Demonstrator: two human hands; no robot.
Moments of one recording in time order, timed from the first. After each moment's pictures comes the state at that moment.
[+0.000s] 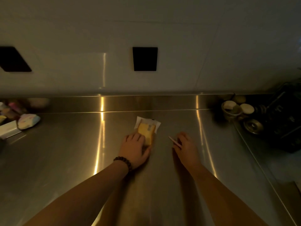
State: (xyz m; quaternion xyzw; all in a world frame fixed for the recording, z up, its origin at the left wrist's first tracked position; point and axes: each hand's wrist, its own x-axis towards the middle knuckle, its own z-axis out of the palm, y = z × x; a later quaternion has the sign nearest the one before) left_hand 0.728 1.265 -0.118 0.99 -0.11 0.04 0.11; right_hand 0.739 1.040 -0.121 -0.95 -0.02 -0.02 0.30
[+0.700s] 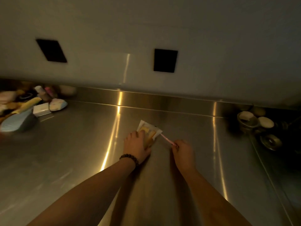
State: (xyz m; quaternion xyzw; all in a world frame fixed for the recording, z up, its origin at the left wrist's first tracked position) left_hand 0.704 1.269 -0.122 0.98 0.08 0.05 0.15; right_hand 0.722 1.075 -0.113 -0.95 -0.05 -0.03 0.31
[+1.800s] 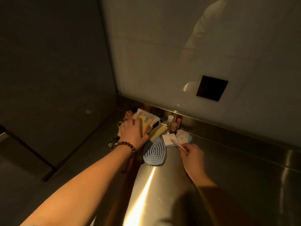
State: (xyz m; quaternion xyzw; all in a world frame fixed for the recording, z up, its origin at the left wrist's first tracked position) left_hand 0.659 1.851 -0.044 0.95 0.23 0.13 0.14; right_hand 0.717 1.619 -0.081 -0.91 -0.15 0.02 0.38
